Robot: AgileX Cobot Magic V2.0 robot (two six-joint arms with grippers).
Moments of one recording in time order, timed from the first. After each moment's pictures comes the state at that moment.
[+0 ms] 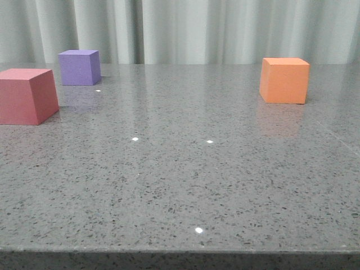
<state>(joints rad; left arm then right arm) -0.03 0.00 0.00 0.11 -0.01 -0.19 -0.01 -0.01 0.03 -0.02 -0.07 0.17</state>
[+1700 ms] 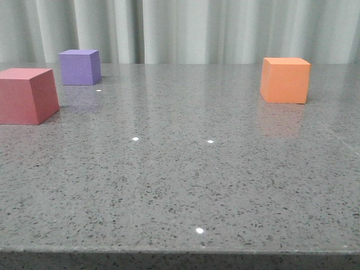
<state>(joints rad) -0.03 0.00 0.00 0.11 -0.01 -0.19 -0.01 0.84 -0.87 -0.03 0.90 0.17</state>
